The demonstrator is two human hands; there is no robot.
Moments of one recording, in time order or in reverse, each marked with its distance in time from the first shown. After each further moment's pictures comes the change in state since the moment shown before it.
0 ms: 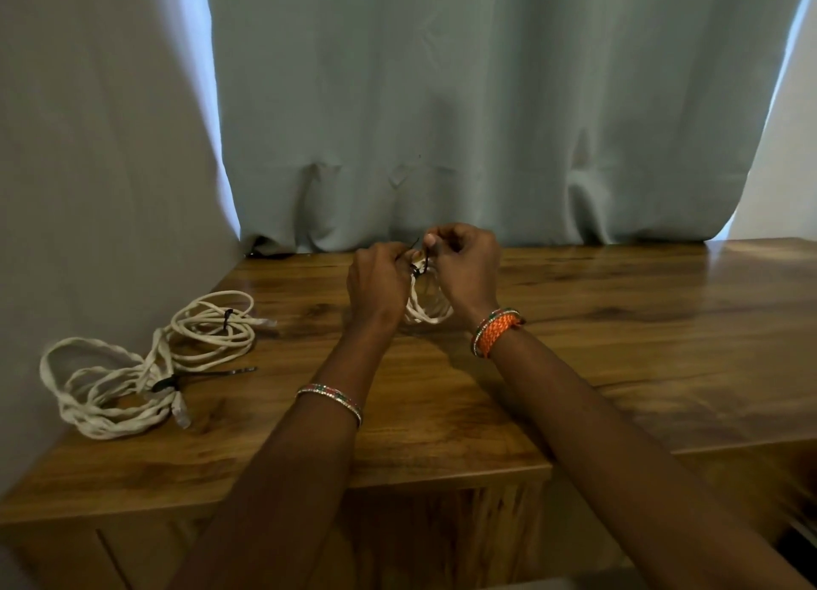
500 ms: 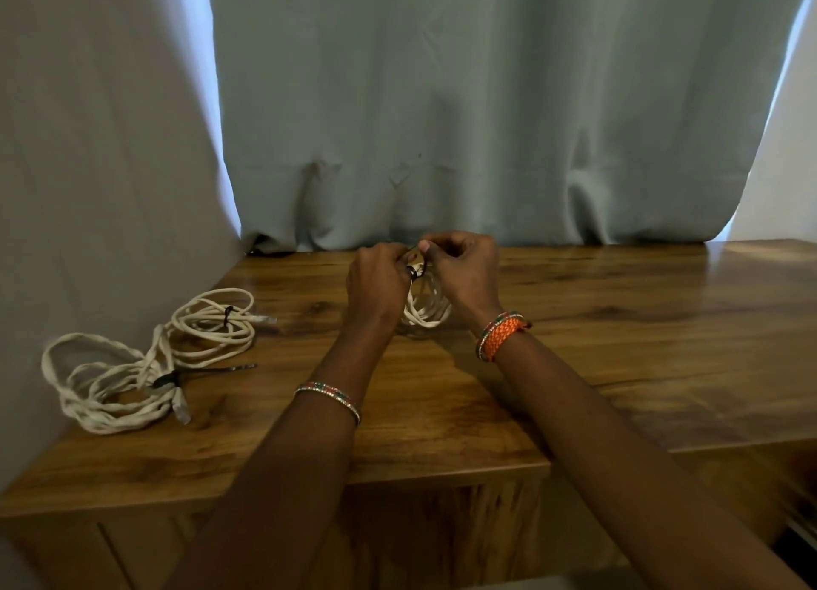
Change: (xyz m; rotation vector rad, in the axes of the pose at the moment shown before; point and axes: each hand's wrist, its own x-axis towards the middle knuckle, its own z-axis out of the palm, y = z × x) left_hand -0.003 -0.002 -0.003 0.043 -0.031 0.059; right_hand -0.005 -0.001 -0.006 0.102 -0.086 0.038
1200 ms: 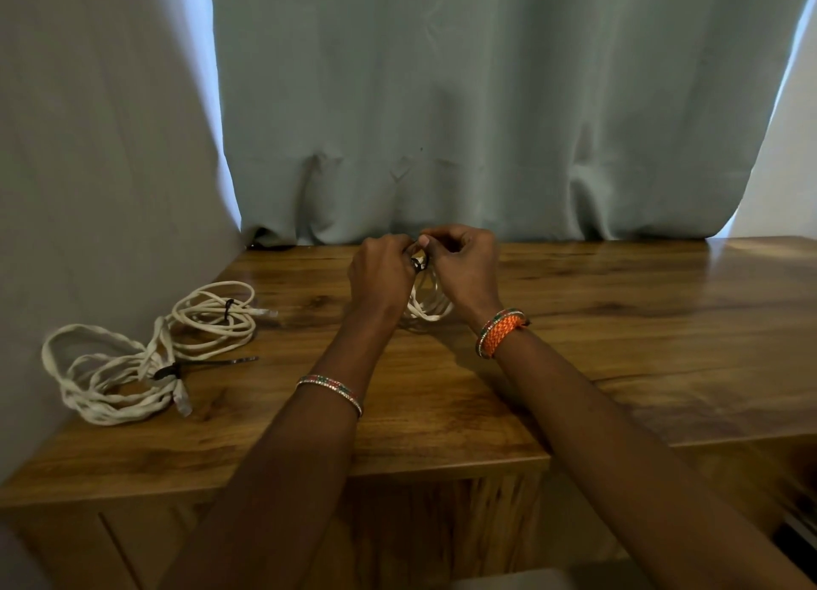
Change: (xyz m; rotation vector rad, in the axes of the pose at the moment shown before) left_hand 0.000 0.006 -0.003 0.084 -0.017 0.035; right_hand -0.001 0.000 0.001 -0.024 -0.014 -0.049
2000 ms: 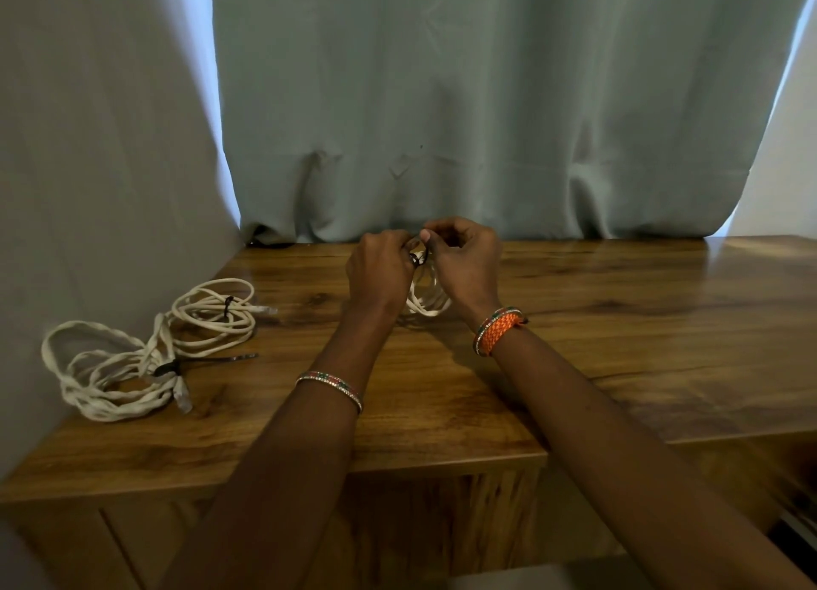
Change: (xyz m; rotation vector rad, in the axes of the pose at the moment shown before) left_hand 0.000 0.000 -0.002 0.000 0.025 -0.001; right_hand -0.002 -0.004 0.000 0.016 0.050 -0.015
